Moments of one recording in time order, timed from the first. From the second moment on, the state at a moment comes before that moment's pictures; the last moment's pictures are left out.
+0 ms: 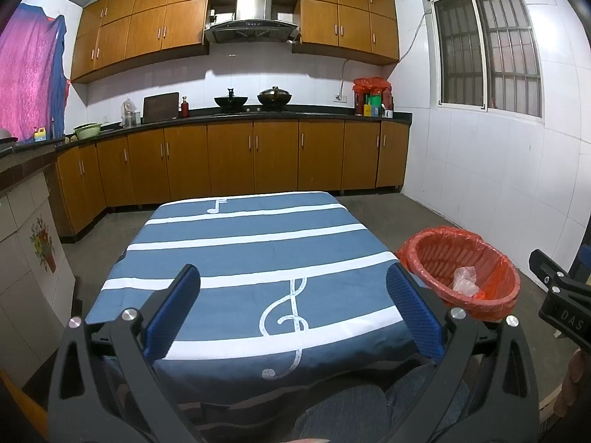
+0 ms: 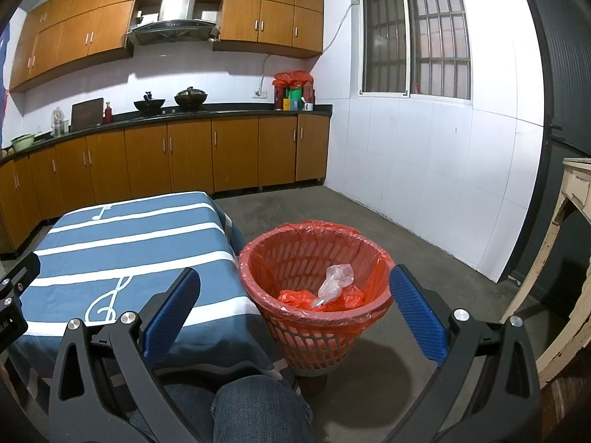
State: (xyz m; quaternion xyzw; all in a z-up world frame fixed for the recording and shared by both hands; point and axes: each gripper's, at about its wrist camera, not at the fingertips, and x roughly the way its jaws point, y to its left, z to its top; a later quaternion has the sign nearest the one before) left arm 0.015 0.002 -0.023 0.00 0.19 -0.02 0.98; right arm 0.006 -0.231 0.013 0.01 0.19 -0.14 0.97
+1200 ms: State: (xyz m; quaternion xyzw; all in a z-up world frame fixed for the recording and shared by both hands) left arm 0.018 0.000 -0.032 0.00 0.20 -0.02 0.98; right arm 0.007 -0.235 0.007 0.01 0.19 -0.14 0.97
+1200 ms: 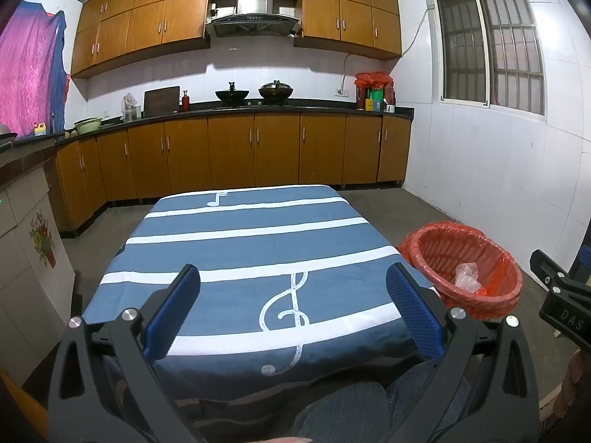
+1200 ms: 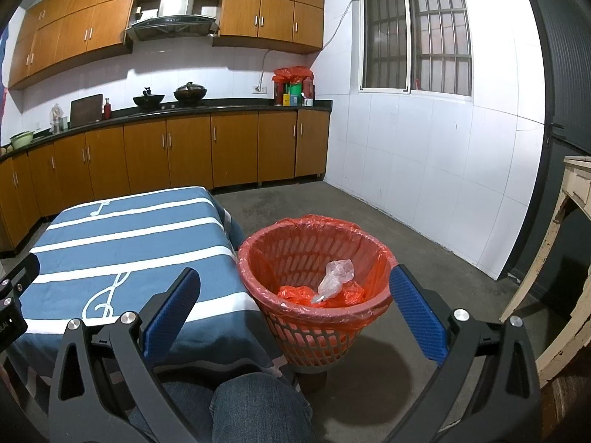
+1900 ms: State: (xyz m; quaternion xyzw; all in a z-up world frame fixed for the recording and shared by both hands) left arm 0.020 0.001 -0.036 0.00 0.20 -0.02 0.98; right arm 0.006 -0.235 0.007 0.01 0.20 -0.14 0.97
